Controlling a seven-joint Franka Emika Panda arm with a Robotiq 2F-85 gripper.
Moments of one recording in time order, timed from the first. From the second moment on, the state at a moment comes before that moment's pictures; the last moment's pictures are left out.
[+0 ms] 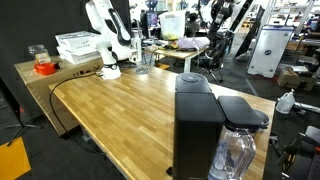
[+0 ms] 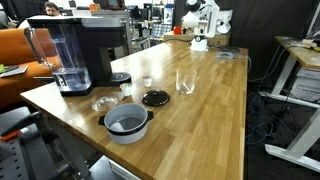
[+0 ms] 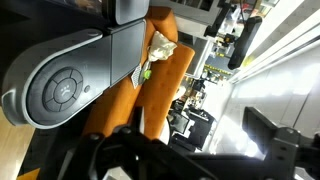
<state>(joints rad) -0.11 0.34 -0.04 -1.57 0.98 1.16 -0.91</state>
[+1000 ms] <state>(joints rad) -0.13 0.43 -0.04 -1.48 0.99 1.12 -0.90</state>
